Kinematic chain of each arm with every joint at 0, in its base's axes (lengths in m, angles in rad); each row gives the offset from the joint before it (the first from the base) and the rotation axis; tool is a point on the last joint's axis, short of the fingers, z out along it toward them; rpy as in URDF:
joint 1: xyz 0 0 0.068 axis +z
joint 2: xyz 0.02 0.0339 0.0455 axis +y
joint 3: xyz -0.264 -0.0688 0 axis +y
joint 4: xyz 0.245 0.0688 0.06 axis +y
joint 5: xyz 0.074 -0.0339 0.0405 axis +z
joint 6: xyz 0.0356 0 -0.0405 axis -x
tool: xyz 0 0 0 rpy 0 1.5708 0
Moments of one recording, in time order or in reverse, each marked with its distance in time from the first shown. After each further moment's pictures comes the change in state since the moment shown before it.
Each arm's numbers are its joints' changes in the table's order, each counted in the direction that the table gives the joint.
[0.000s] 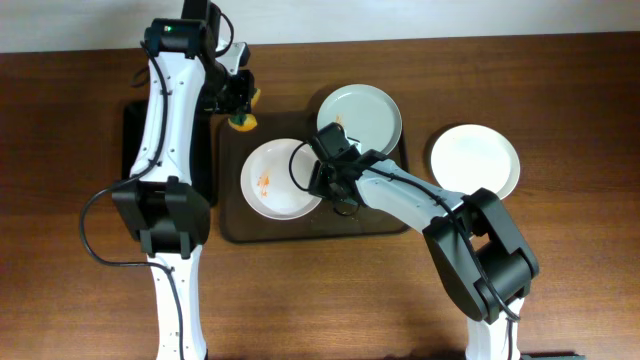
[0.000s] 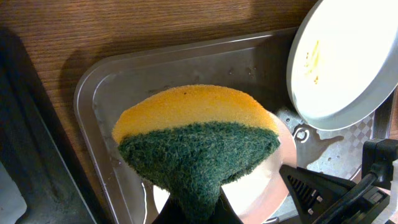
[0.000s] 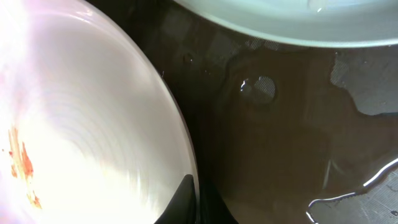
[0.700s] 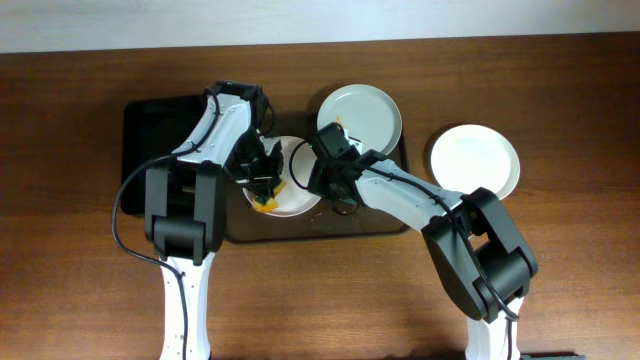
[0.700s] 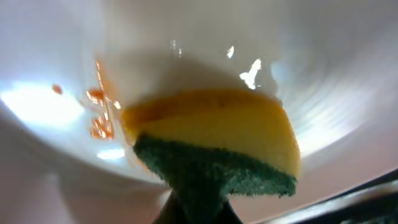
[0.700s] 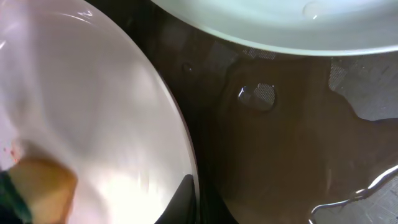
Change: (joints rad) left arm -0.107 -0.033 0.630 -0.057 0.002 0.030; right arm 0.000 0.005 0.000 -0.013 -0.007 -0.026
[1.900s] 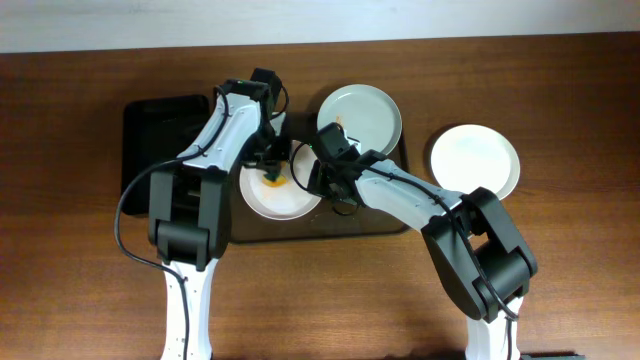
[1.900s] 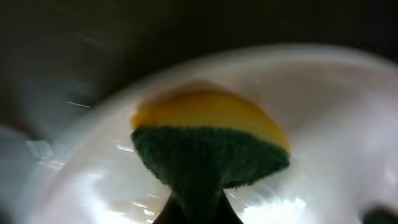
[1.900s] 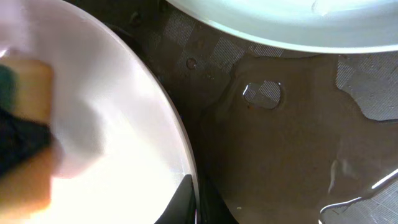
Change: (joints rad) left arm -0.045 -0.033 -0.002 -0.296 0.168 0.146; right arm 0.000 0.002 0.000 0.000 0.011 0.016
